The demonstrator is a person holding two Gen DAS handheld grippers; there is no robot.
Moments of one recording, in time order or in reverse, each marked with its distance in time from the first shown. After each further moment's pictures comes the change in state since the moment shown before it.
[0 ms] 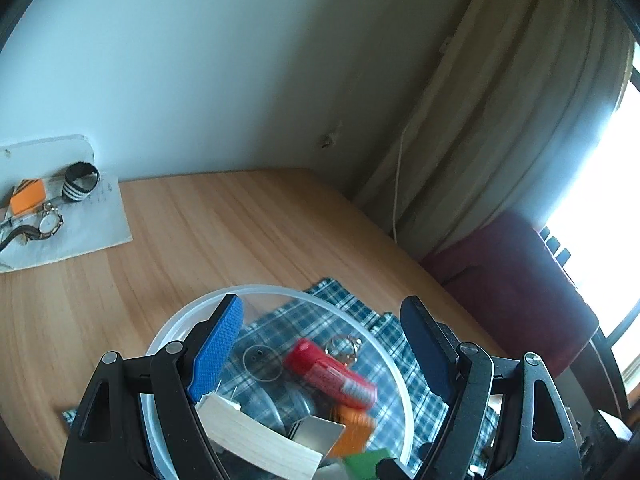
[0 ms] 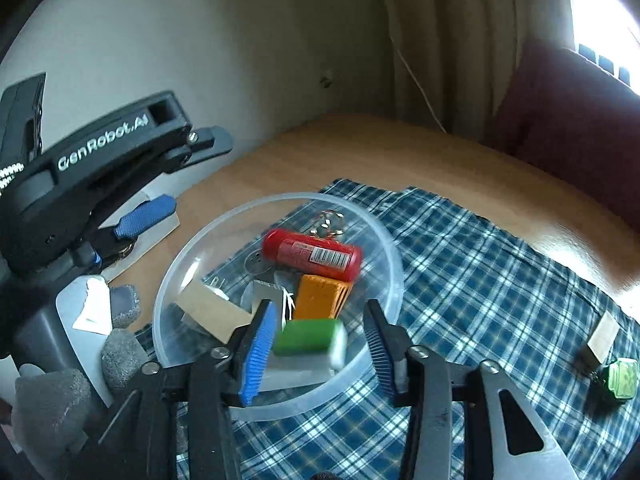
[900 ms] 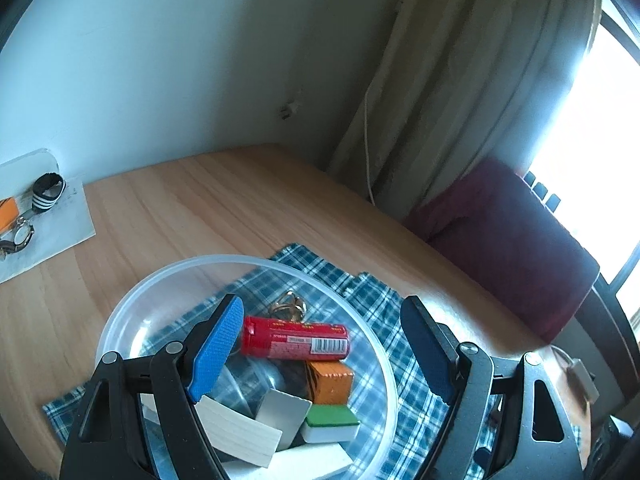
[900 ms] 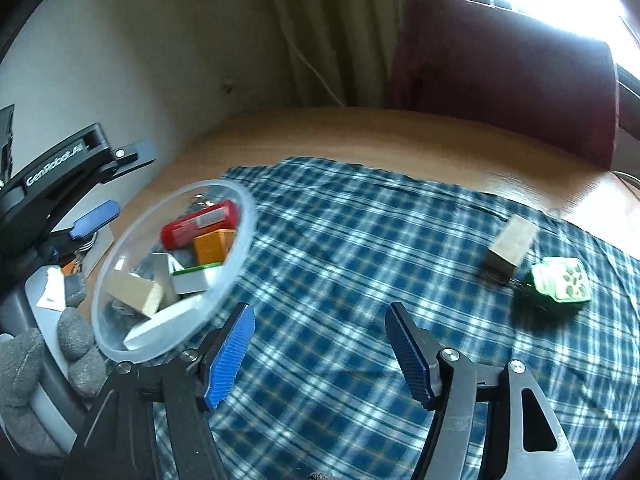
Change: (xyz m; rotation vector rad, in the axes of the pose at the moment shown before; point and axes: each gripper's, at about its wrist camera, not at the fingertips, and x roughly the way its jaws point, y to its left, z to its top) left arm 0.015 -0.040 -0.027 0.150 0.081 -0.032; right arm -0.037 -0.073 -0.048 0.218 0.001 -0.166
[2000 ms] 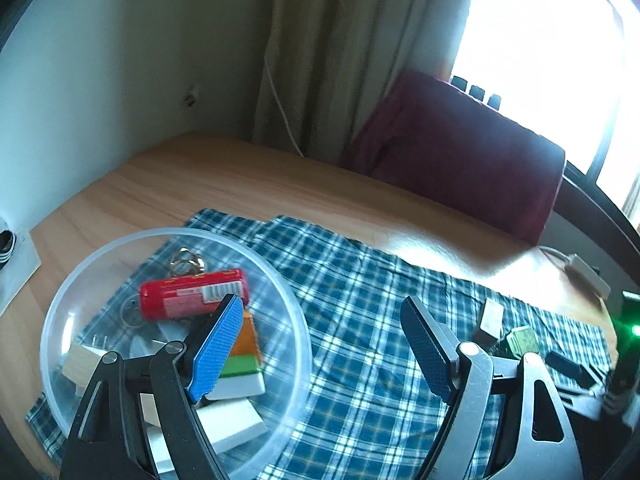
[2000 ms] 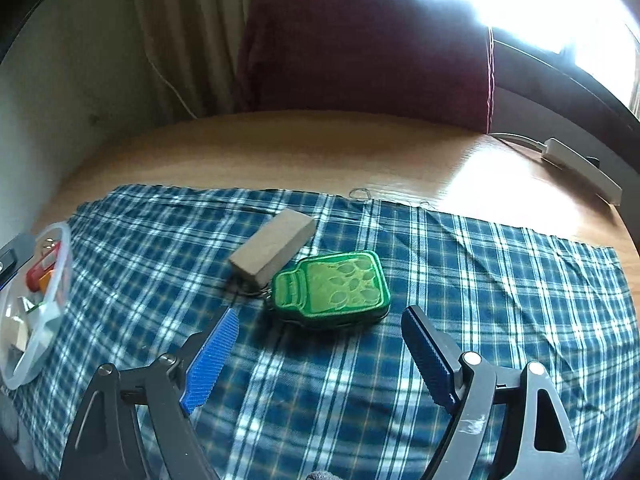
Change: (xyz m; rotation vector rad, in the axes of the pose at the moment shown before) left arm 0.002 -0.079 -0.051 0.318 0.111 -0.095; right arm -0.007 -0.136 0.004 0.151 0.007 -0.336
